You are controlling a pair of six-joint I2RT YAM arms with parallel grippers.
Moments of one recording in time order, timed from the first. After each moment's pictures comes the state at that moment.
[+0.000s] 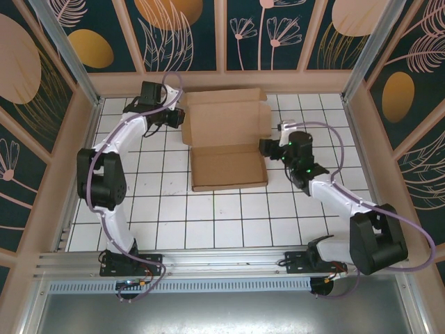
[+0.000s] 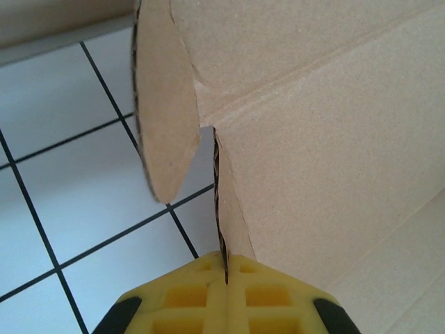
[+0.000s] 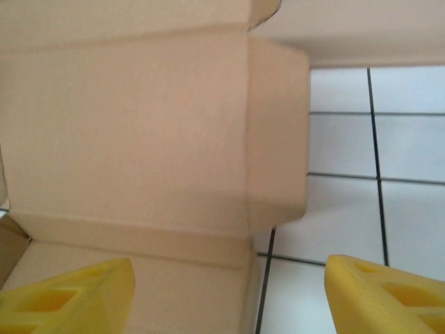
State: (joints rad) left arm -0.19 1.90 1.56 -0.46 0.37 0.10; right arm 0.33 1.28 0.71 0.17 -0.06 0.18
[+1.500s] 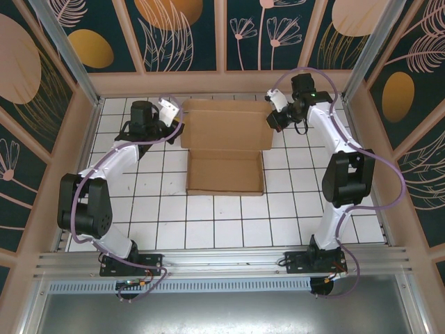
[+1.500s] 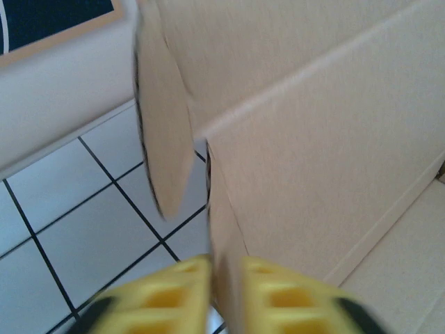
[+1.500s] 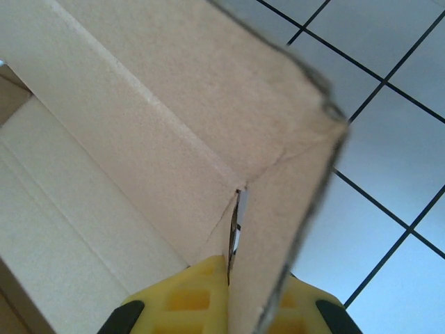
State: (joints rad) left arm -0.20 1.61 1.13 -0.05 0.46 0.27; right arm 0.17 1.89 1.73 -0.89 -0.46 -0.48
